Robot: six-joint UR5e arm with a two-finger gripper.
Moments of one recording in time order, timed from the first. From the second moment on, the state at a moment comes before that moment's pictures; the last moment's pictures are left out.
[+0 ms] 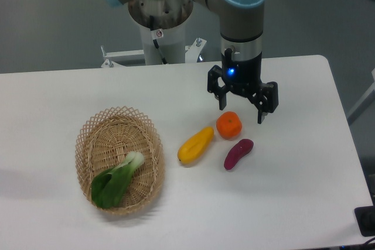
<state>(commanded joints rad) 2.55 -1.70 -1.71 -1.00 1.49 1.12</state>
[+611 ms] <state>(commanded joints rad) 2.40 -1.75 -1.81 -0.84 1.49 0.88</state>
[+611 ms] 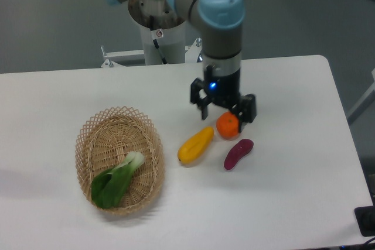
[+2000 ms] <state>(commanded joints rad) 2.12 -1.93 -1.86 -0.79 1.53 0.75</state>
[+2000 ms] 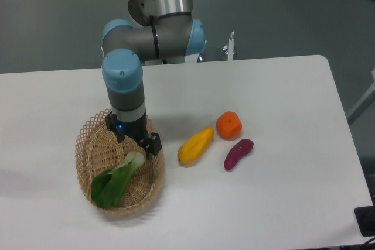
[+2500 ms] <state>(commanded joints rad) 2.11 -1.98 -1.85 -0.75 1.53 0.78</state>
